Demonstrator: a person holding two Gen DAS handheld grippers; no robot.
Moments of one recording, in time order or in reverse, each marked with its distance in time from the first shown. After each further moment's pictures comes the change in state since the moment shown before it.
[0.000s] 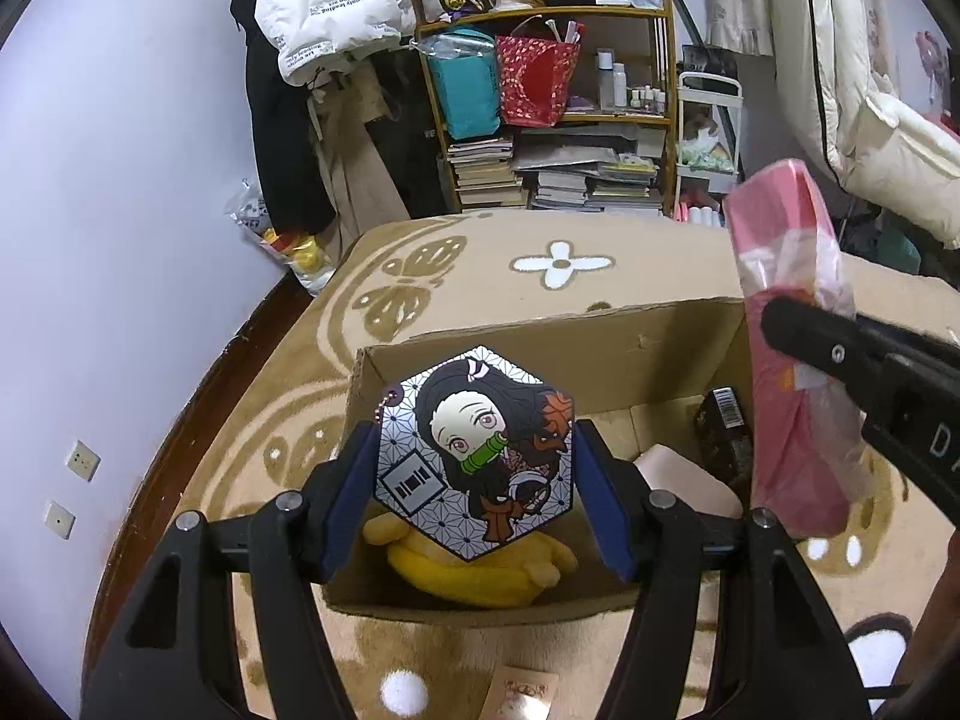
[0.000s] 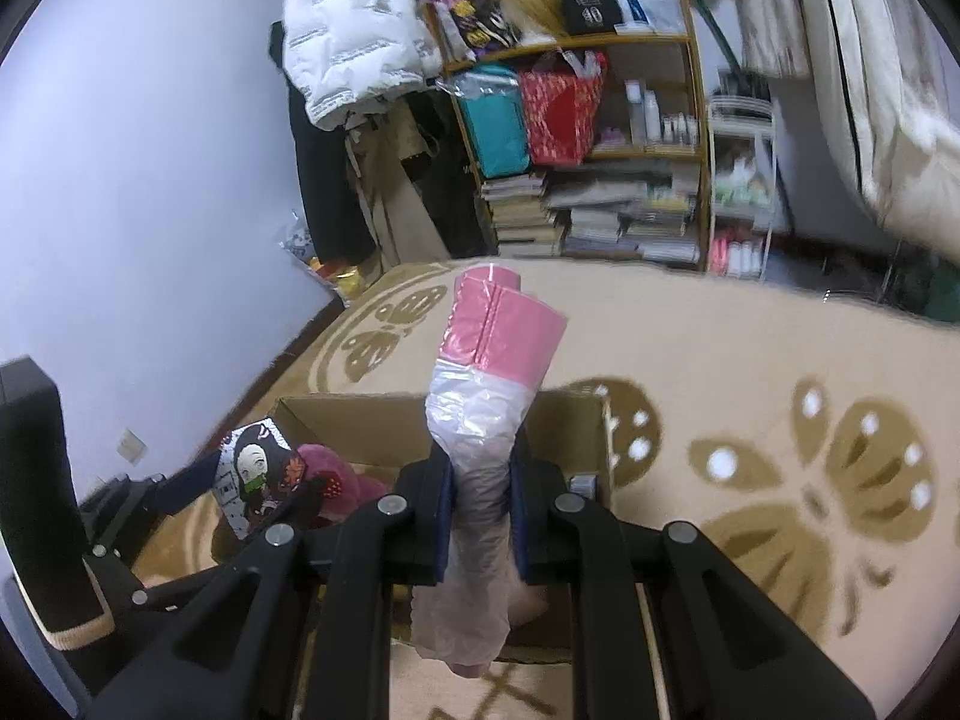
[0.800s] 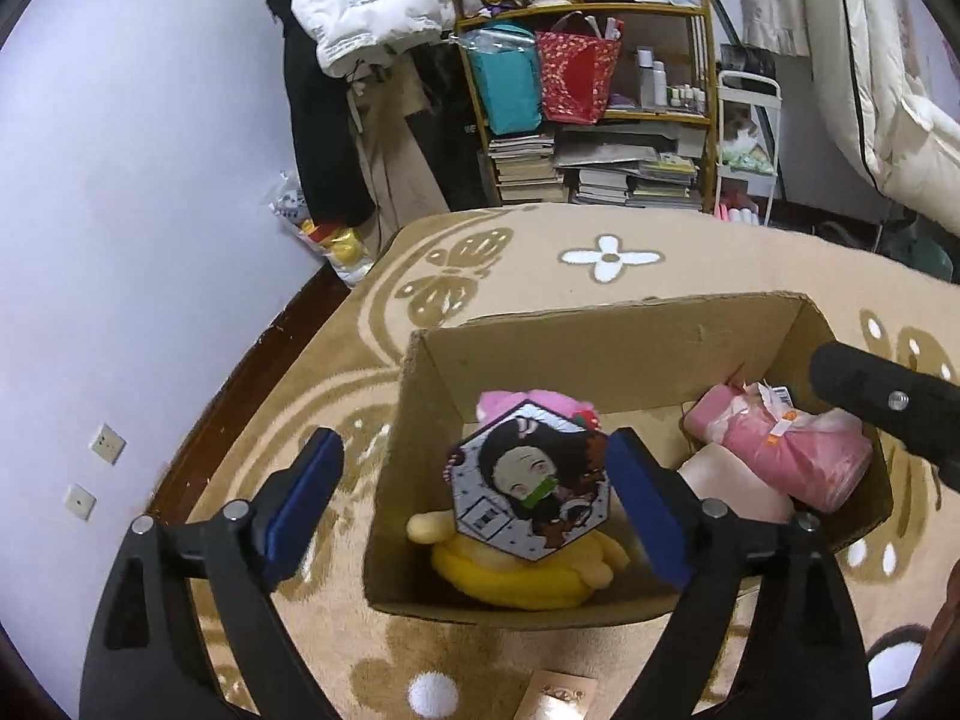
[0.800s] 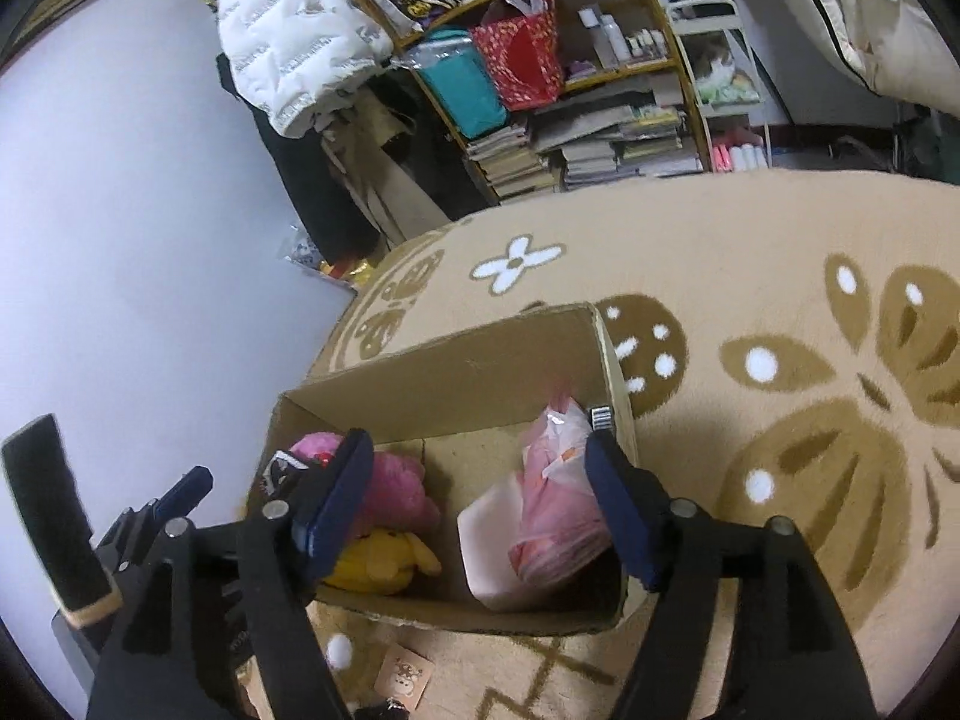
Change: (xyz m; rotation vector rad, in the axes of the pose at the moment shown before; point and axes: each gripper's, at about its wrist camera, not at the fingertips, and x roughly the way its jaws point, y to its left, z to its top) left arm 0.003 0.018 -0.009 -0.044 -0.001 0.085; right arm 0.013 -0.029 -0.024 0.199 0.069 0.097
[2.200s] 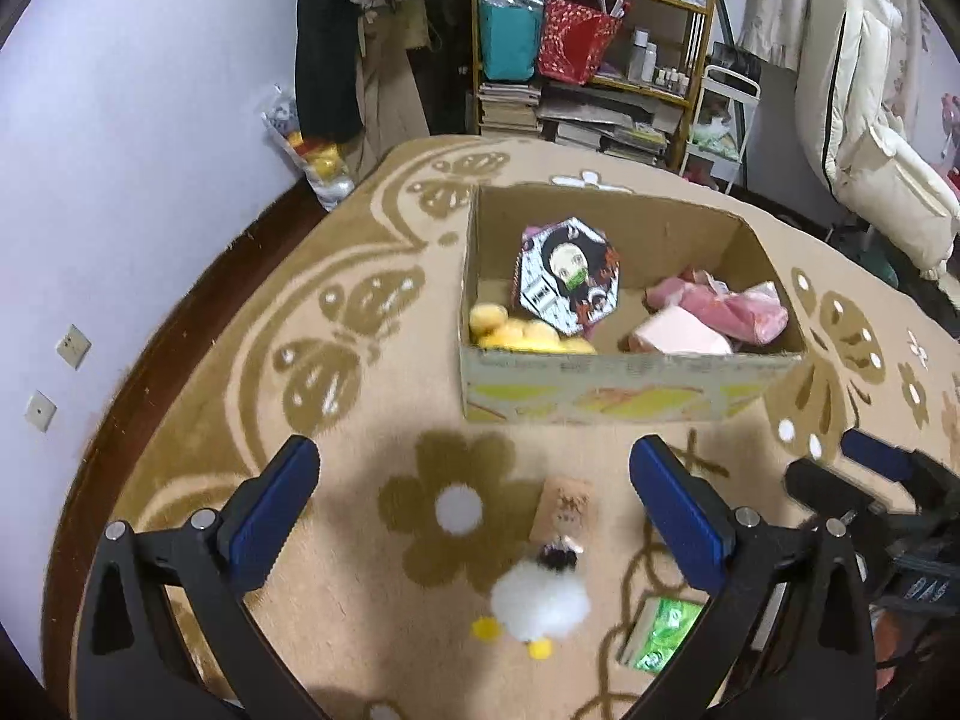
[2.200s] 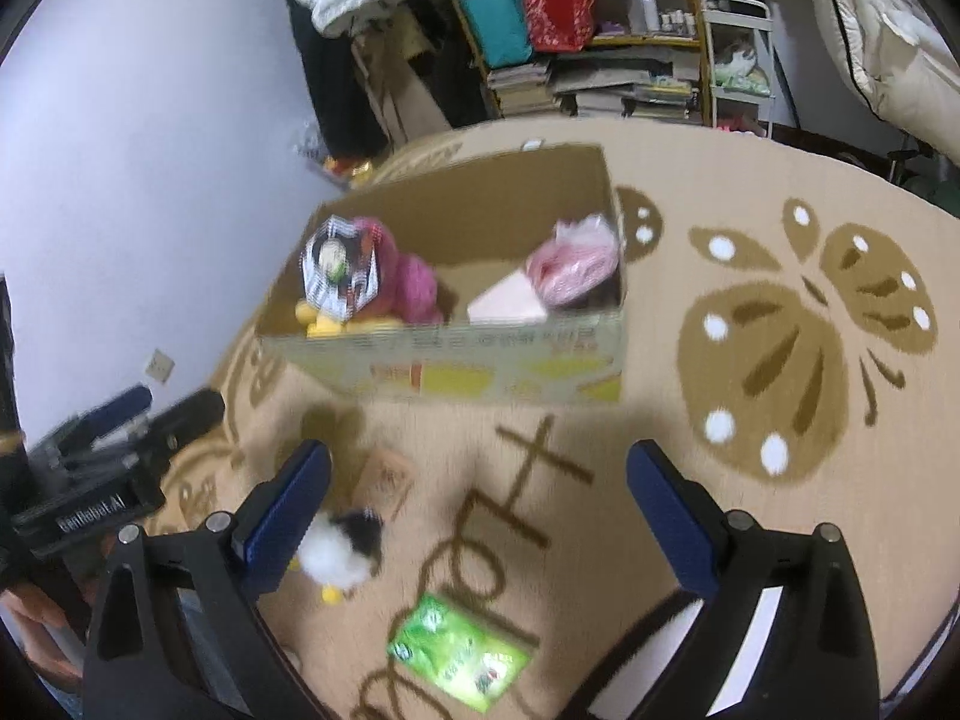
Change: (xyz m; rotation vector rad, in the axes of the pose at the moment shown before) left arm -0.071 0.069 -0.075 -0.106 0.151 -0.176; right arm -0.056 0.028 -0.094 -0.180 0.177 -0.106
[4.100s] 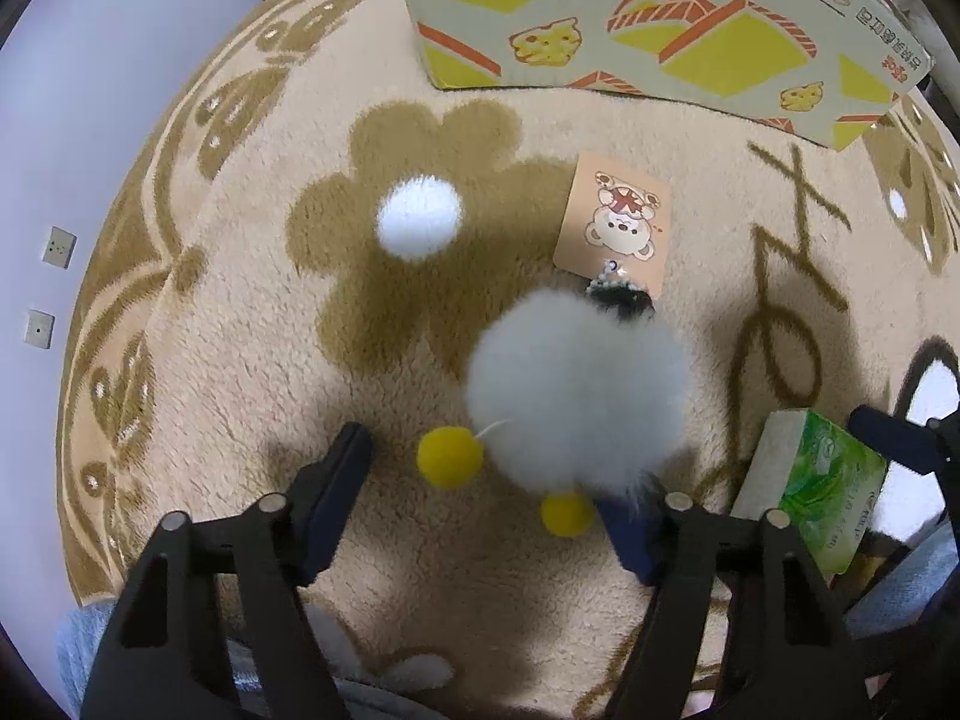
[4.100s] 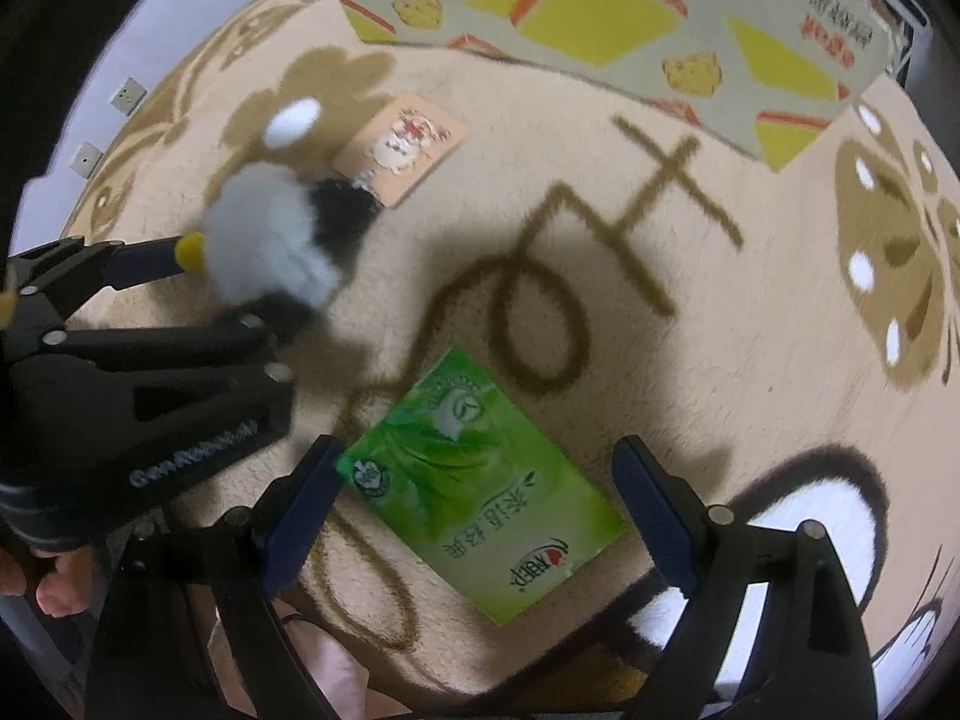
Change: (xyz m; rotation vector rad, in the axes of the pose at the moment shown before) left arm 0.110 -0.015 -0.100 0.059 0.464 0.096; right arm 0.106 0.050 -0.096 -0.299 0.512 -0.101
